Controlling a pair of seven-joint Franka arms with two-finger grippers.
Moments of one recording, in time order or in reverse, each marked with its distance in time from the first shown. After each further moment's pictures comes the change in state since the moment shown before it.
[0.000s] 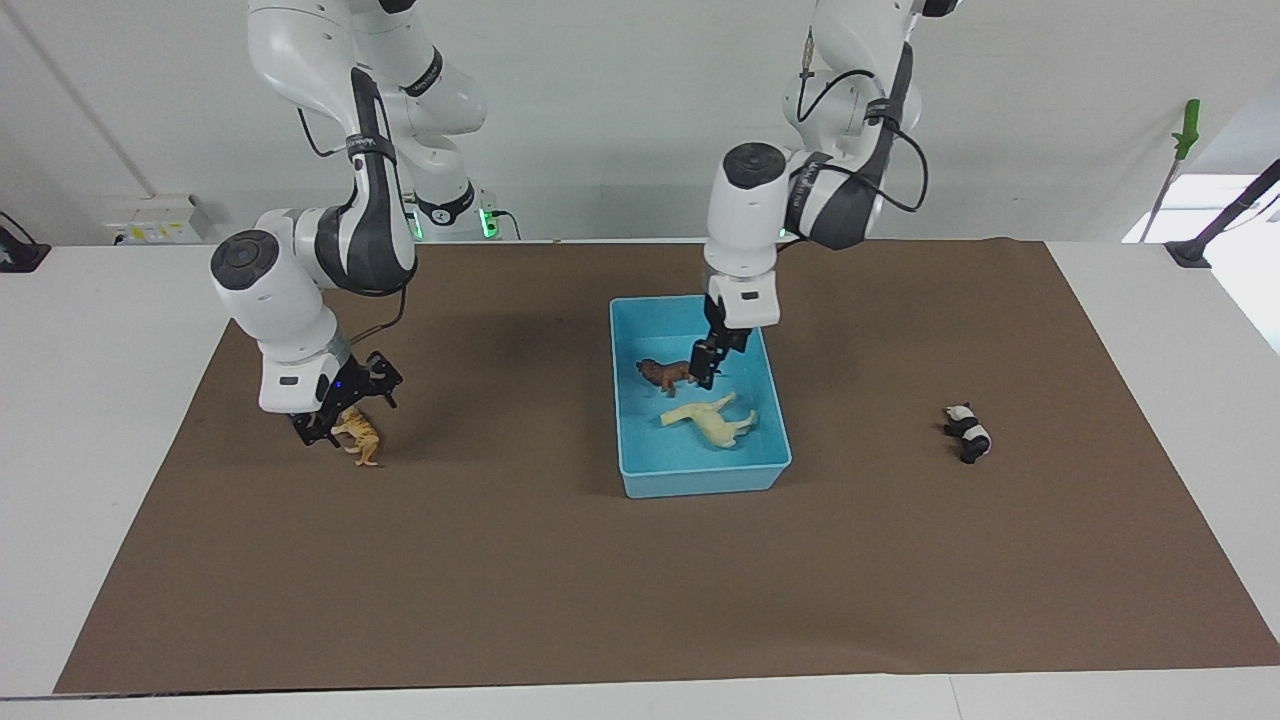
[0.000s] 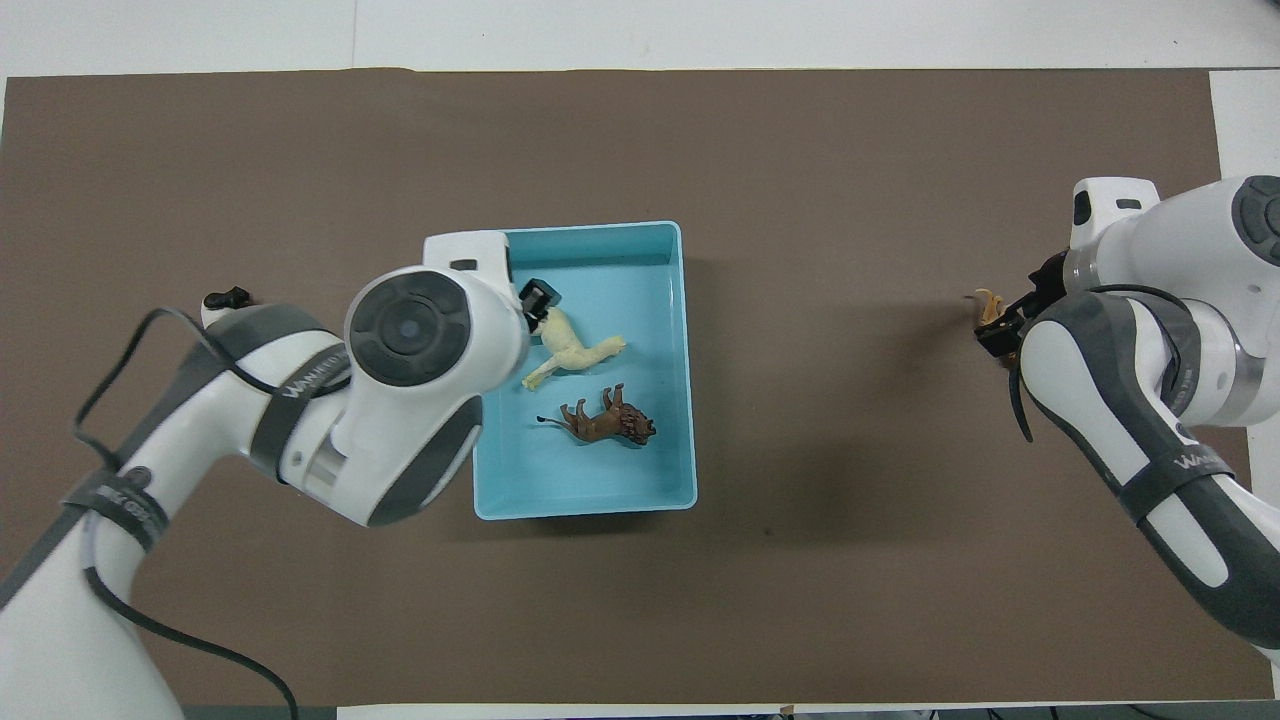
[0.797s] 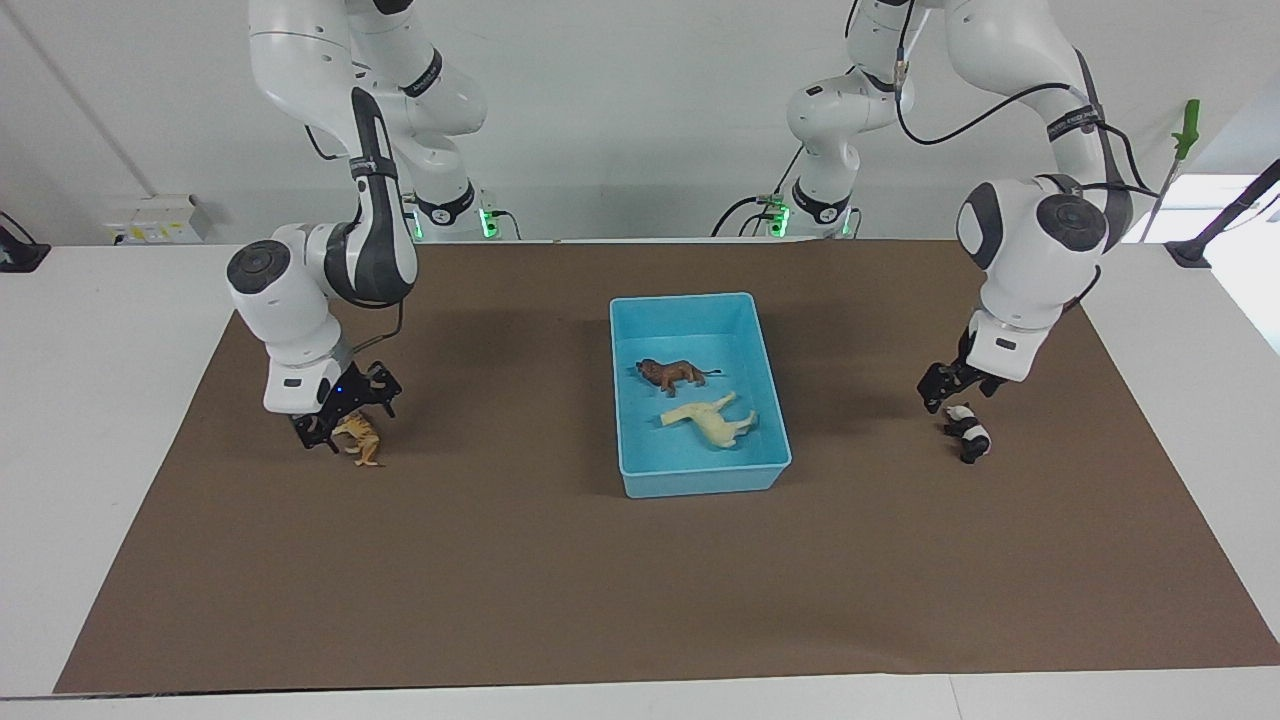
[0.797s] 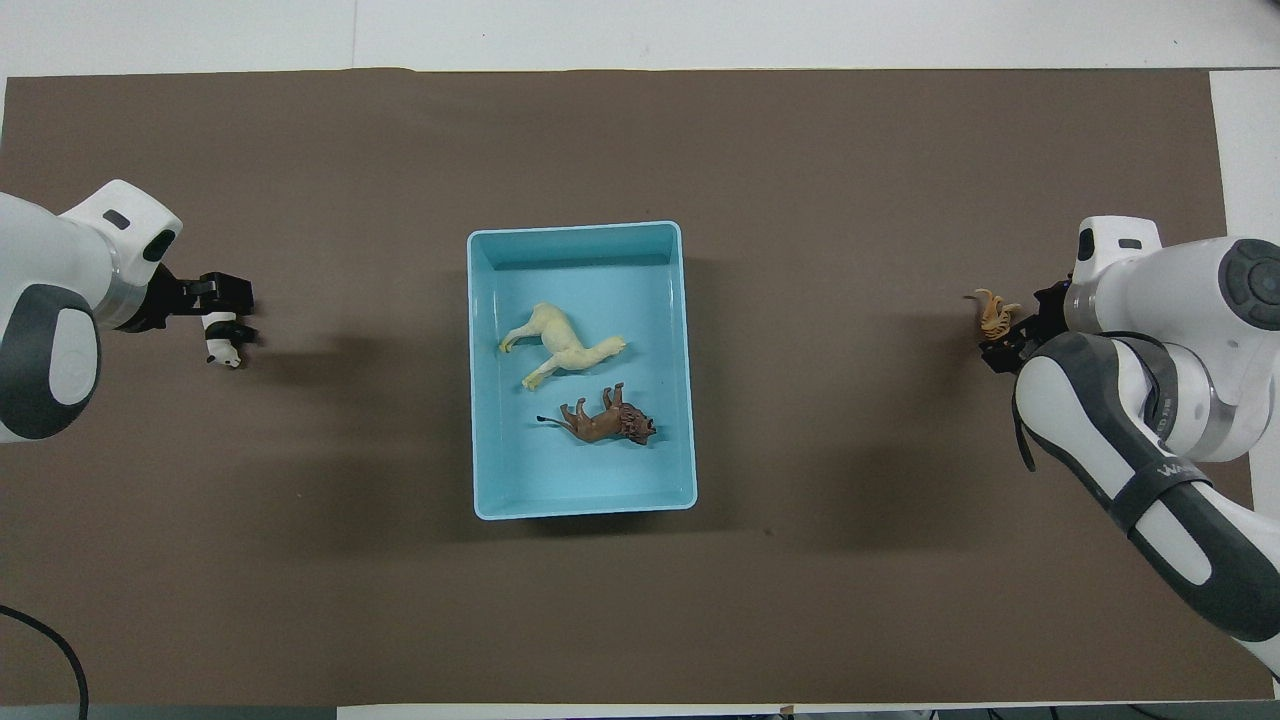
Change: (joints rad) left arm 0.522 0.044 0.006 -0.025 -0.004 0.034 1.186; right arm -0.052 0.013 0.000 -0.129 0.000 0.198 -0.027
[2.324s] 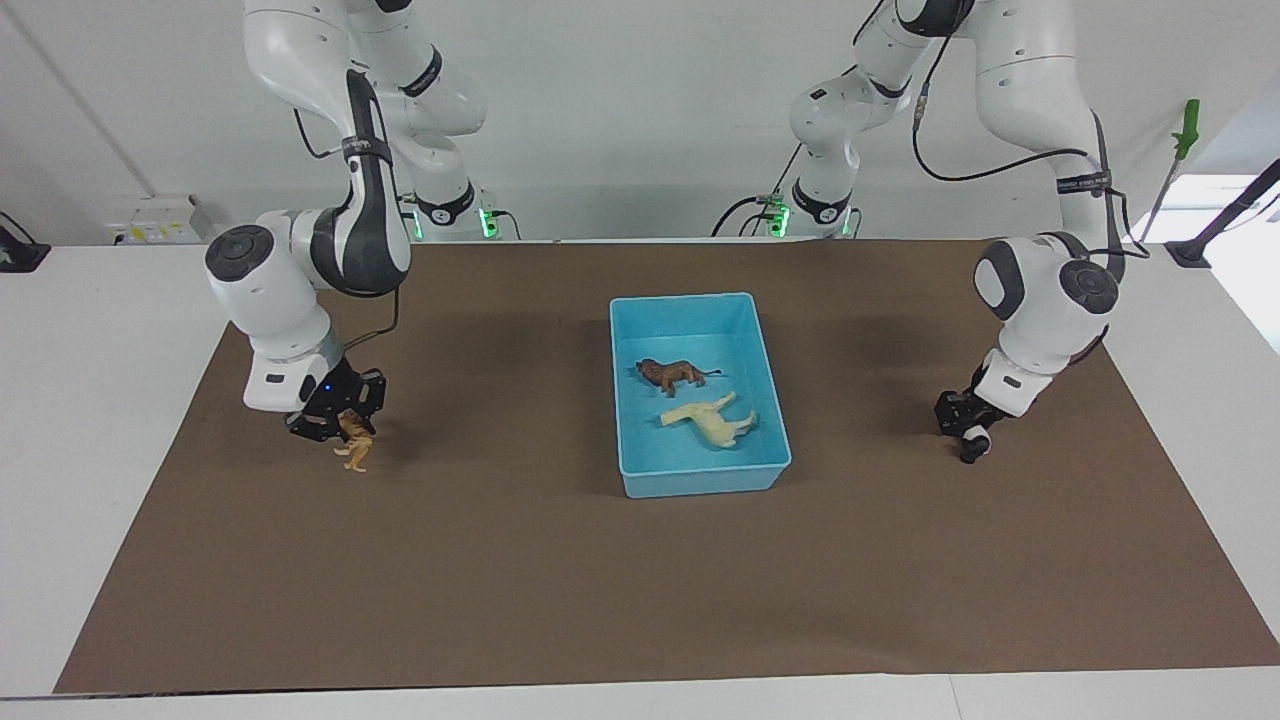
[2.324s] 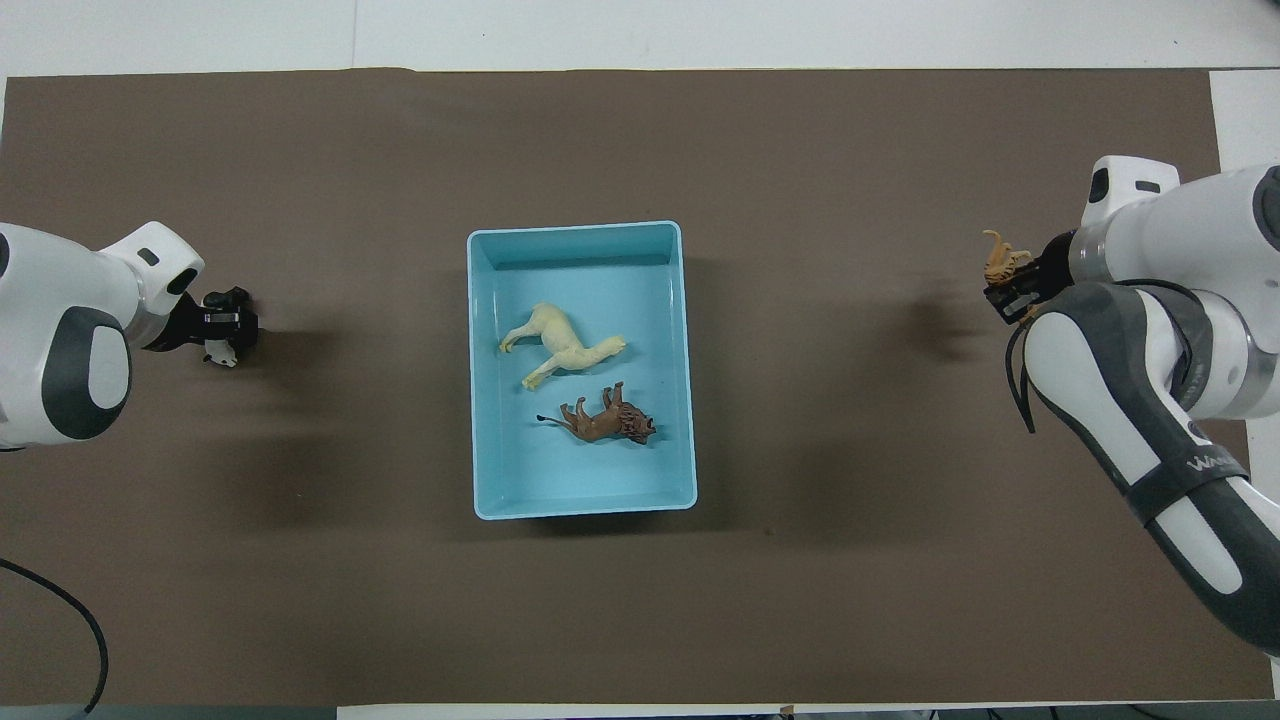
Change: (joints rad) left arm 0.056 0.129 -0.005 -0.048 0.000 0.130 0.122; right arm 0.042 -0.028 0.059 0.219 0.043 -0.238 0.209
